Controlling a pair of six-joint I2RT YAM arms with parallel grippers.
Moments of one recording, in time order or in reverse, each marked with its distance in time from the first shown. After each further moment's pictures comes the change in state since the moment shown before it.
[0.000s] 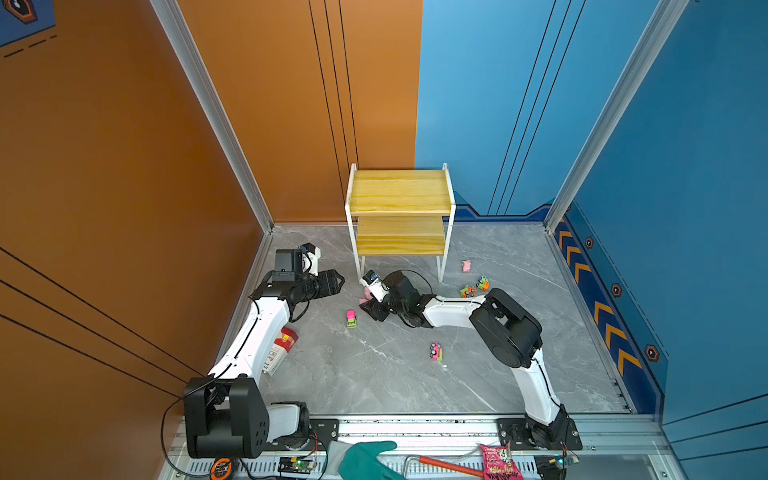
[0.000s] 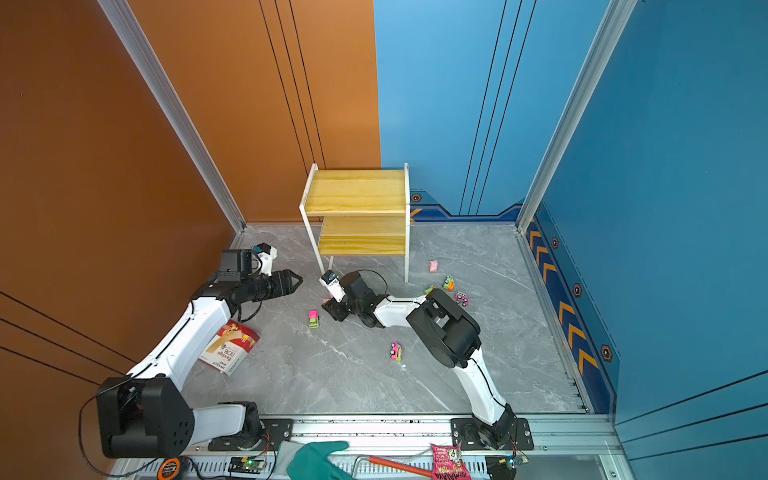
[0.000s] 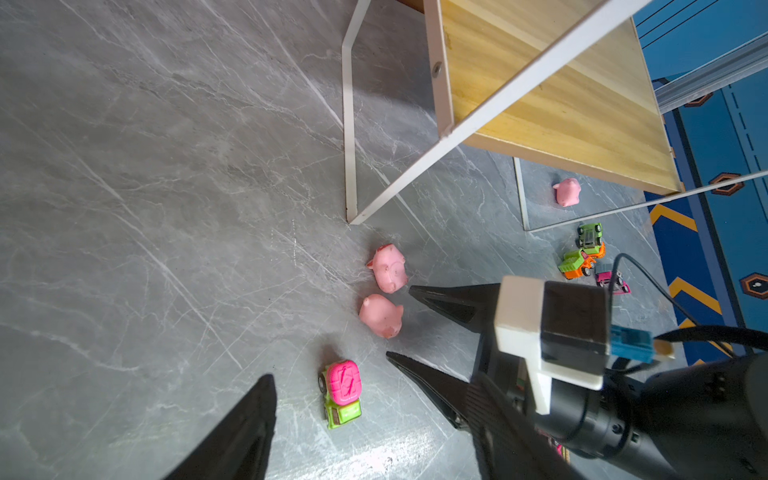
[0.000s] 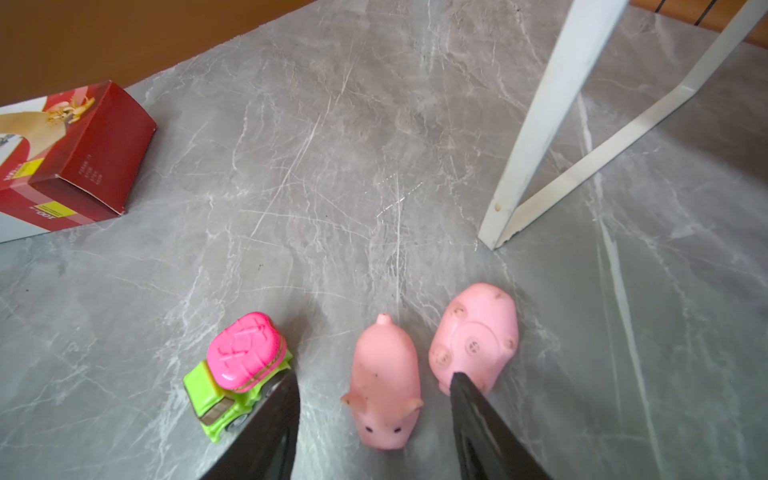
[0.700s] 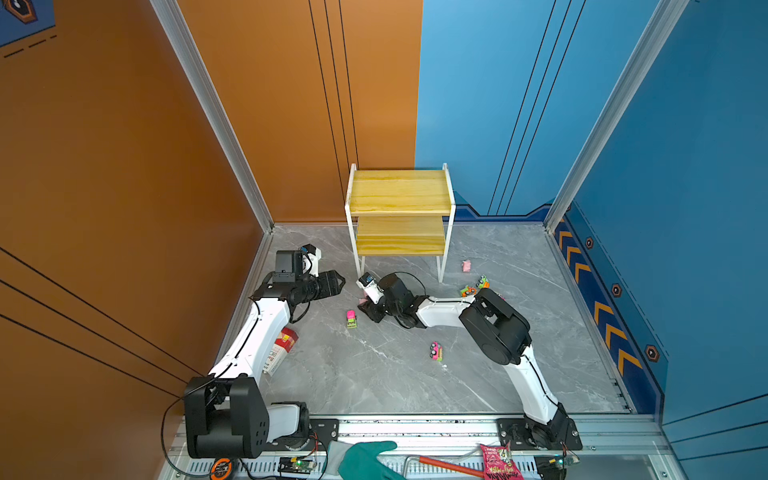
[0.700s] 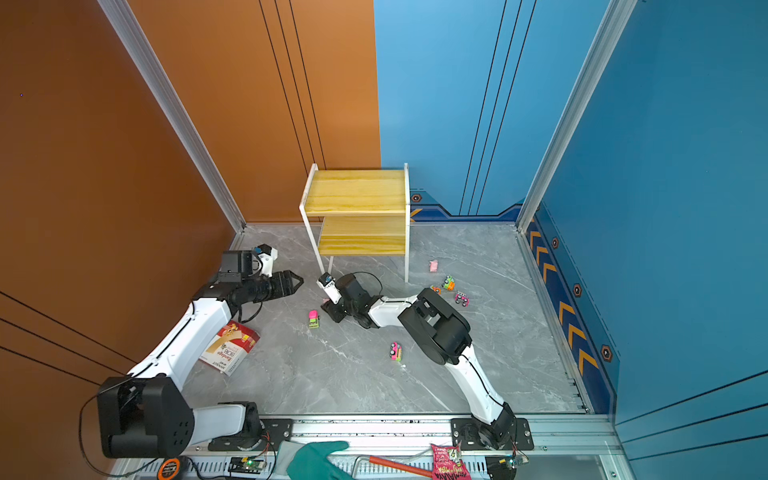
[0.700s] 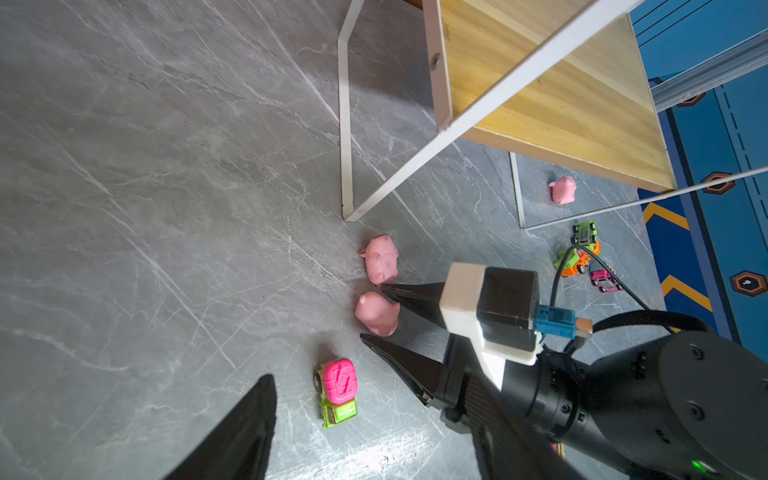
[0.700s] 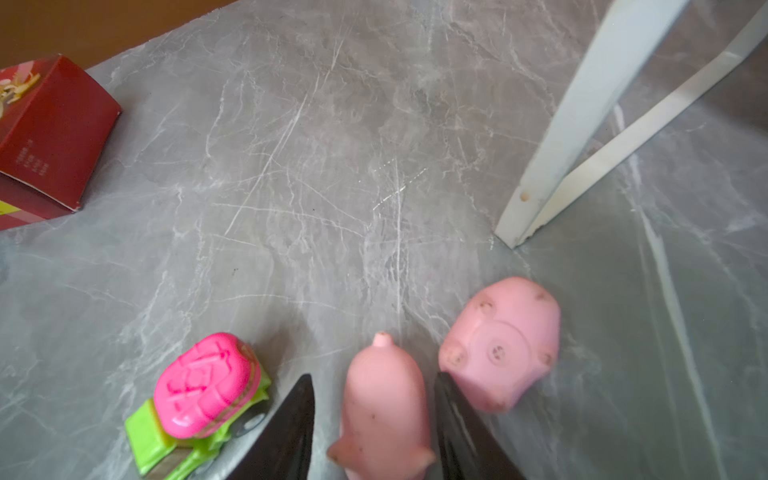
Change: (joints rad) left arm 0.000 0.000 -0.013 0.010 0.011 -0.008; right arm 0.016 0.084 0.076 -0.009 0.015 0.009
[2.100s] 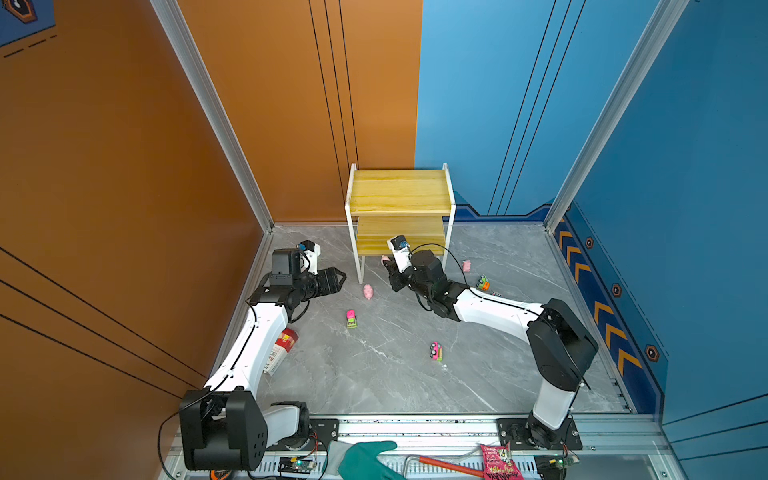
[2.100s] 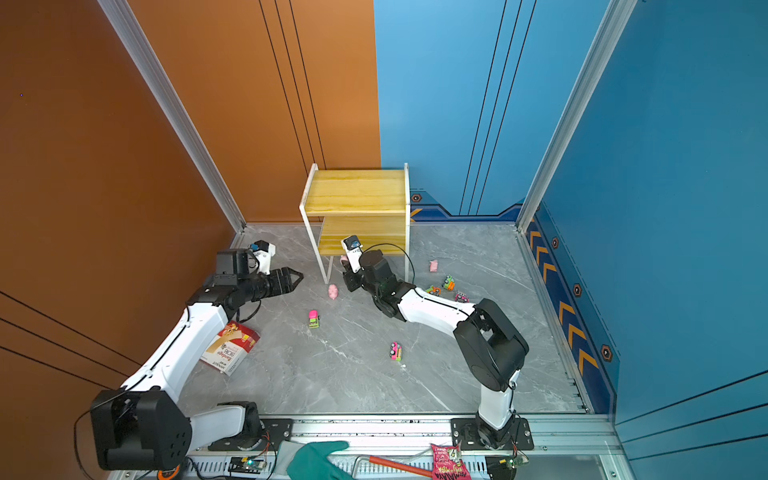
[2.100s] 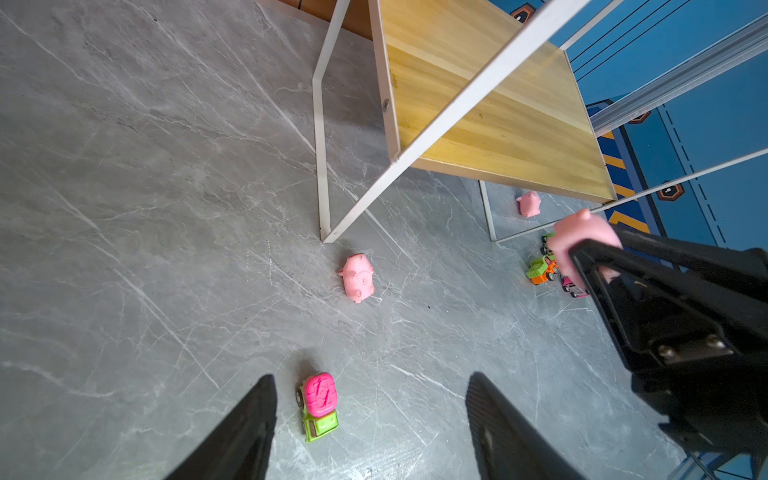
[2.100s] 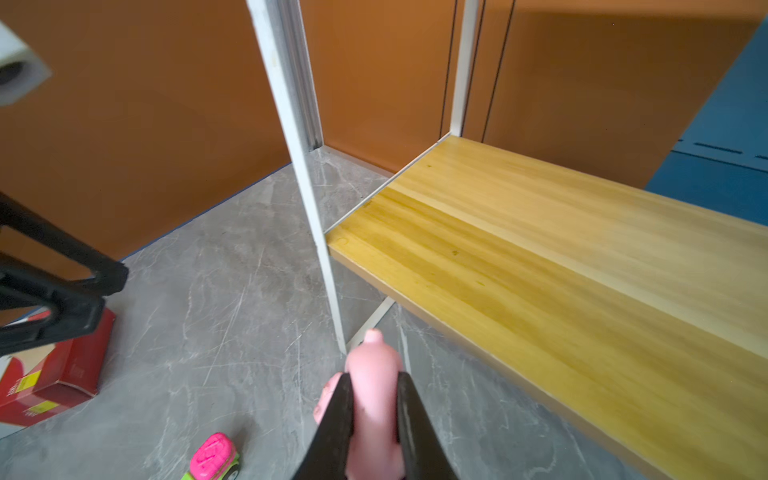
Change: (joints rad) left arm -0.010 -0.056 -0.006 0.042 0.032 -0.011; right arm -0.080 -0.436 -0.180 0.054 0.283 0.053
